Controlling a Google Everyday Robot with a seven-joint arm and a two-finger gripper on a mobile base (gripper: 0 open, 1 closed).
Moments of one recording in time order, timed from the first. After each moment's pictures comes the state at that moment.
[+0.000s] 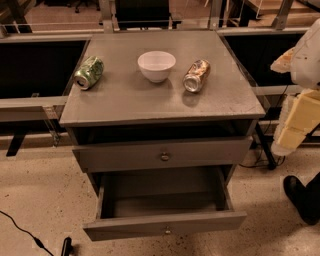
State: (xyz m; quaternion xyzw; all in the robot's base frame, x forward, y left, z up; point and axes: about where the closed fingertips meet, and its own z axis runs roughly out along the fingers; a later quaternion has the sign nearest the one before) arm 0.438 -0.216 0.978 -0.60 0.78 -0.04 0.16
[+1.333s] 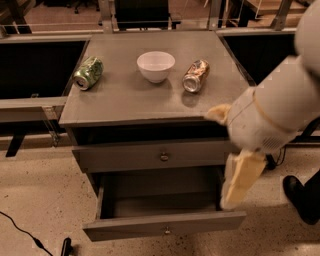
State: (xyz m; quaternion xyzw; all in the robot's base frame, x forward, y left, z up) arm 0.401 -0.114 0.897 -0.71 0.68 0.07 0.19
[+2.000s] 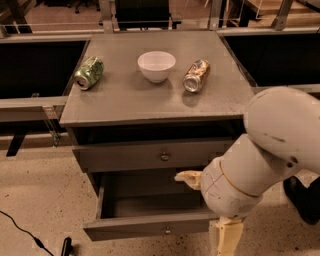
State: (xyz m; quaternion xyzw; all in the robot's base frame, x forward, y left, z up) arm 0.316 -0.071 0.793 -0.78 0.58 0.17 0.14
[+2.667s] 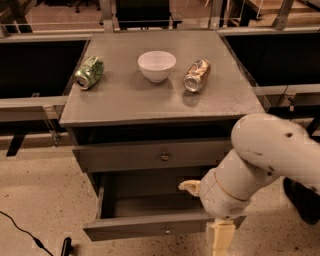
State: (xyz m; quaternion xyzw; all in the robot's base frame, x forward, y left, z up) arm 0.332 -0.083 0.730 -0.77 0.60 0.19 0.11
